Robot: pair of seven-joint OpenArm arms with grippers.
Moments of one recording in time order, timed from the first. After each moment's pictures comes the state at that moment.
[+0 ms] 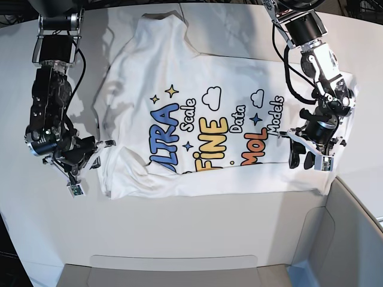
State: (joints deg) left arm -5.9 -4.6 -29.0 91.6 -8.0 -33.7 37.6; right arm 15.9 16.0 3.7 96.7 19.9 16.6 -74.1
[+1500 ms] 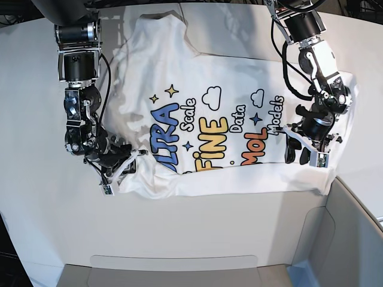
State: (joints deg) left arm -4.3 -4.7 -27.6 91.6 -8.0 -33.5 37.7; right arm 20.6 8.8 -2.0 69.1 19.6 16.5 -46.3
